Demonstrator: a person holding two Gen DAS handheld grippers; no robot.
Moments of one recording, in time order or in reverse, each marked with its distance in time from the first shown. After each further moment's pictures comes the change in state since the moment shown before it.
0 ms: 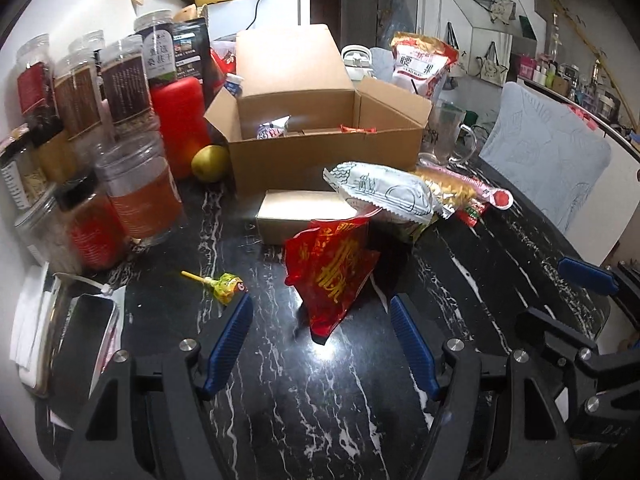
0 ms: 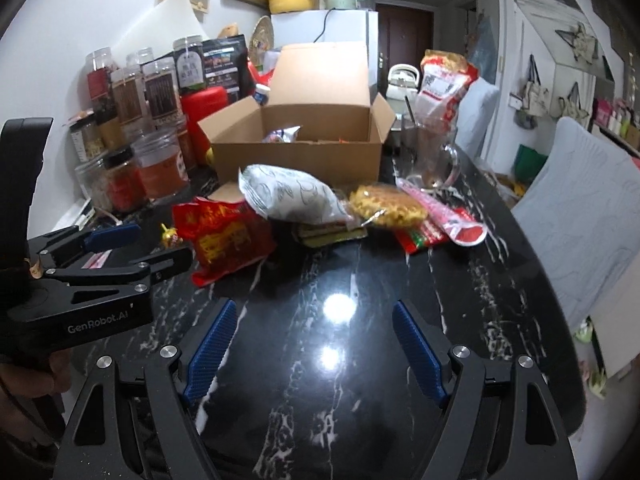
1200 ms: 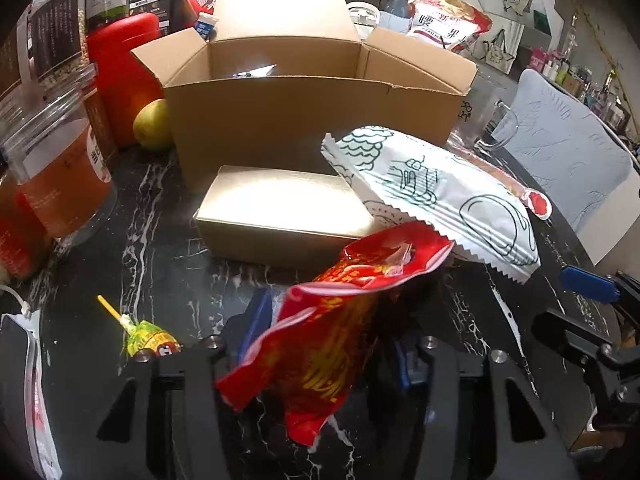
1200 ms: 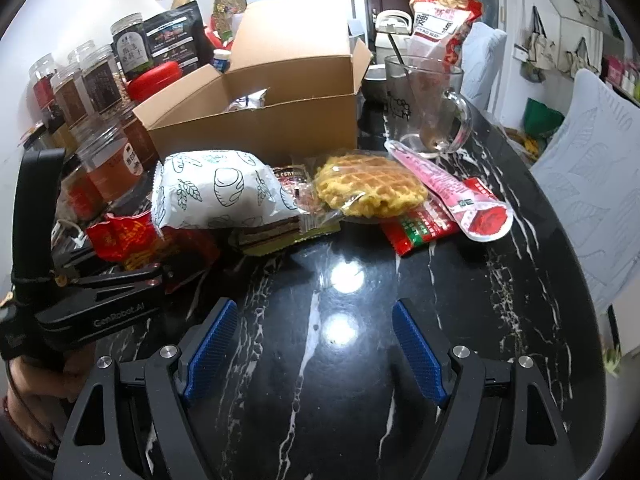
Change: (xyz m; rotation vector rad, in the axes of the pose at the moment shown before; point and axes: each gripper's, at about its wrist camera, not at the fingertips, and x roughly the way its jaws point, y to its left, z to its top) left arm 0.093 0.005 0.022 -0.066 0.128 -0.084; right arm 0.077 -0.046 0.027 0.081 0.153 0.044
